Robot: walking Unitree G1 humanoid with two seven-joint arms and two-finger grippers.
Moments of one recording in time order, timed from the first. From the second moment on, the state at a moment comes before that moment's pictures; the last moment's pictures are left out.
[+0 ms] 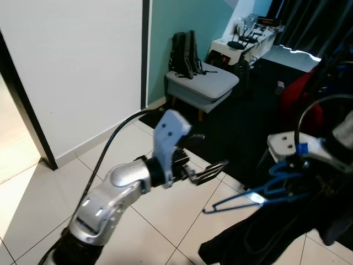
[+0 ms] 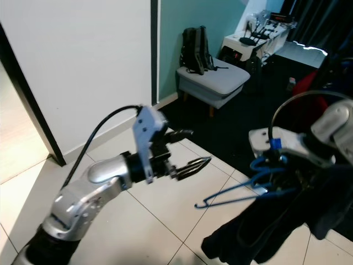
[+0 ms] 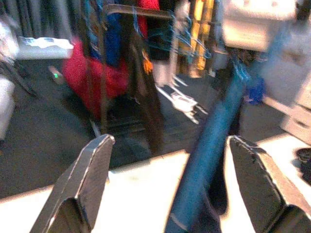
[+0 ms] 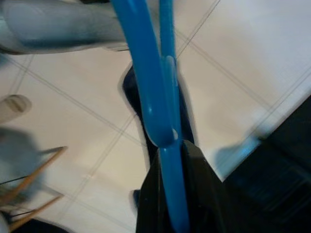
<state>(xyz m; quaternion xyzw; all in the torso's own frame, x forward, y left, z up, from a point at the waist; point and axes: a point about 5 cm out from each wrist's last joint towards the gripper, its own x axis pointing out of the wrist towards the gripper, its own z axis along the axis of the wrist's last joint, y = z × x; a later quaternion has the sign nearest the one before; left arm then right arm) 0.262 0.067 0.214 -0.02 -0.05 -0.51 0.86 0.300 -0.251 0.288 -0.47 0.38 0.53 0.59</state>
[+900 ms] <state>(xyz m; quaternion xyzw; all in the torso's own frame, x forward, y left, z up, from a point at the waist) 0.244 0.030 0.194 -0.05 0.01 -0.56 0.83 0.362 -0.193 0.371 -0.56 0.29 0.50 0.60</state>
